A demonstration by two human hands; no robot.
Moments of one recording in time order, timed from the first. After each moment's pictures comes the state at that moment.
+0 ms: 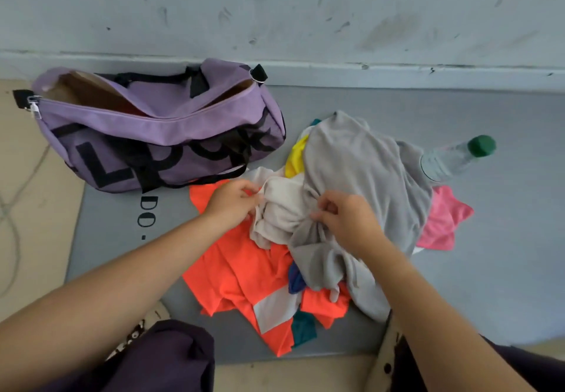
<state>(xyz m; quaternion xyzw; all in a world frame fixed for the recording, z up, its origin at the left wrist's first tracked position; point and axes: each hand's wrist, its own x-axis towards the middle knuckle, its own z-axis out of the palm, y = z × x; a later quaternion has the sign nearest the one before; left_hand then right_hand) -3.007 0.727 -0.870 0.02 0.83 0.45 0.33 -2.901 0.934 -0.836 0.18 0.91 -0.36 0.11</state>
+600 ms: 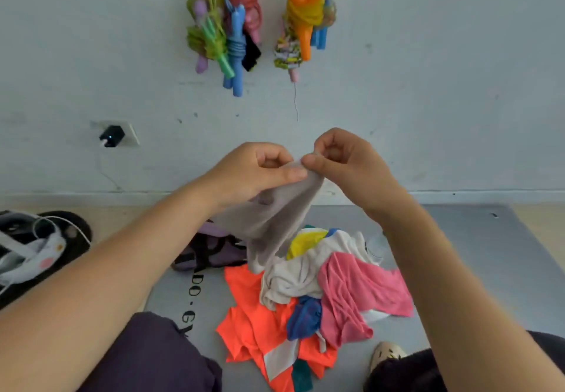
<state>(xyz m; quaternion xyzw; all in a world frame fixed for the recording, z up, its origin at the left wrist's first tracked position) -2.942 0.716 -0.445 0.30 0.76 0.54 0.20 -2.868 0.902 -0.441 -0.02 0.79 -0.60 -0.11</state>
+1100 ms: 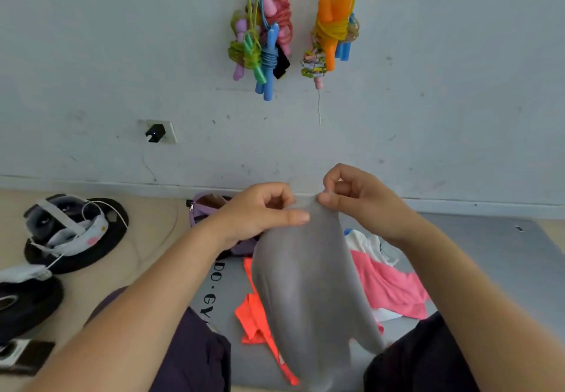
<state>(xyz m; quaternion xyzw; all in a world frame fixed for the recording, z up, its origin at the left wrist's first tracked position) -2.865 0.671 -0.452 0.25 0.74 0.57 0.23 -2.809 0.884 -0.438 -0.10 0.78 -0.61 0.01</state>
